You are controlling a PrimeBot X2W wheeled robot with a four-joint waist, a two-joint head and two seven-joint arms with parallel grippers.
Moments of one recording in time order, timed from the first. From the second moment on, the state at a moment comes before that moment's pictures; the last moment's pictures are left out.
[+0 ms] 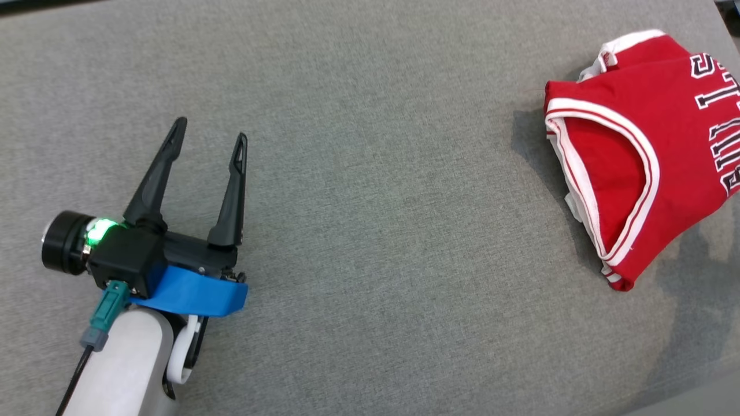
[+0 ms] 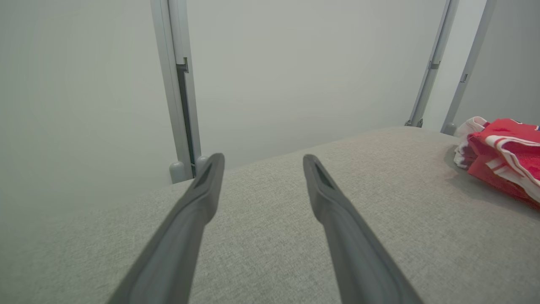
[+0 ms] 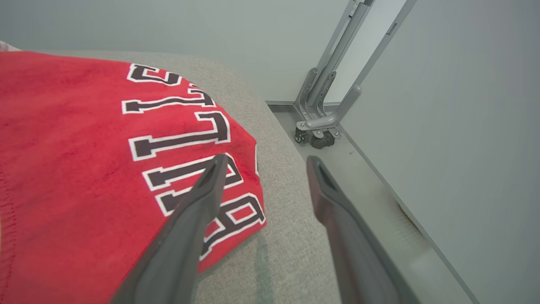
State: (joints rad) left arm -0.36 0.34 -0.34 0.01 -0.25 0.02 -0.21; right arm -0.50 -0.39 -0.27 0.59 0.15 0.13 -0.14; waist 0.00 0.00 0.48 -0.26
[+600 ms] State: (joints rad) left arm -0.17 0.32 -0.30 0.11 -0.33 0.09 -0.24; right arm -0.15 -0.11 -0.20 0.13 0.11 0.13 -0.13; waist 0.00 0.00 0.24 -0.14
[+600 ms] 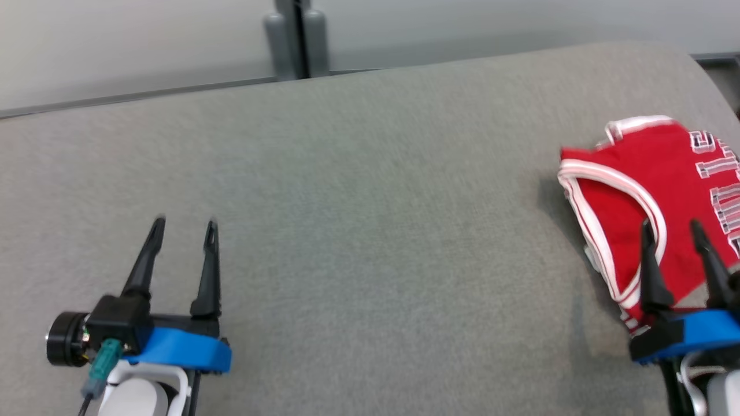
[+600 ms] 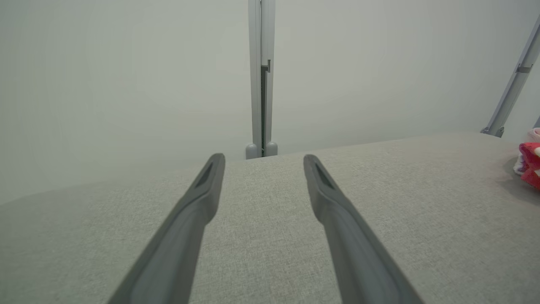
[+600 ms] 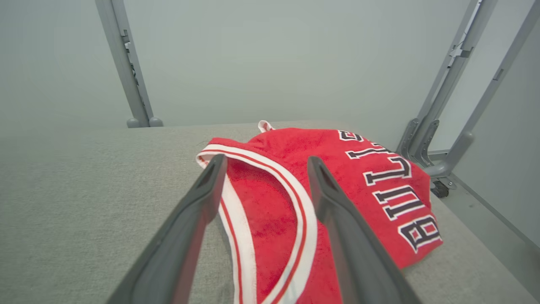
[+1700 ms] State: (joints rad) left arm 0.03 0.32 -0.29 0.21 -0.39 0.12 -0.25; right arm 0.13 -0.05 -0.09 -0.09 0.13 0.13 0.00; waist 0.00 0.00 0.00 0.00
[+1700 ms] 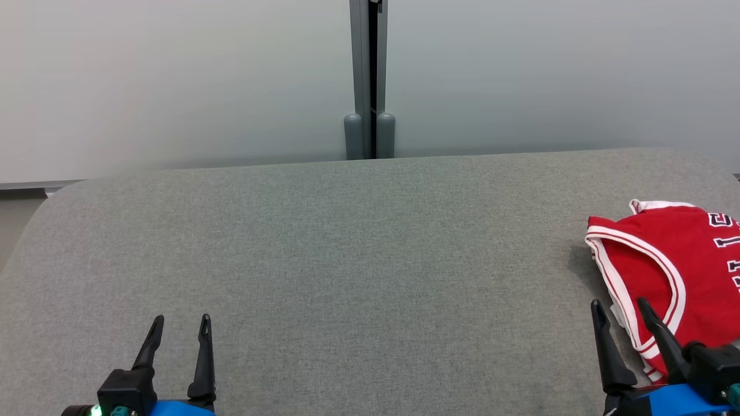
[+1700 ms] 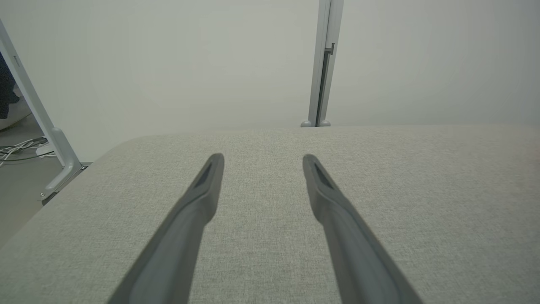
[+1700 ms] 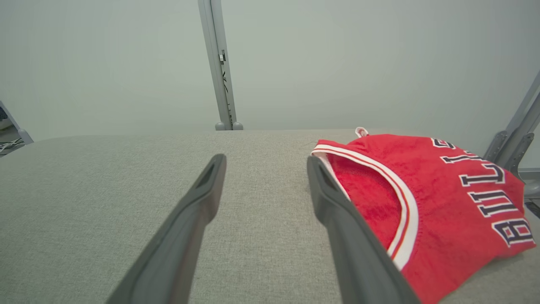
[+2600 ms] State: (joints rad) left arm 0.03 0.33 -0.31 0.22 -0.40 0.12 -0.25; right arm 0.14 -0.05 -0.08 -0.10 0.14 0.13 0.00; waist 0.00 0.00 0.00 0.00
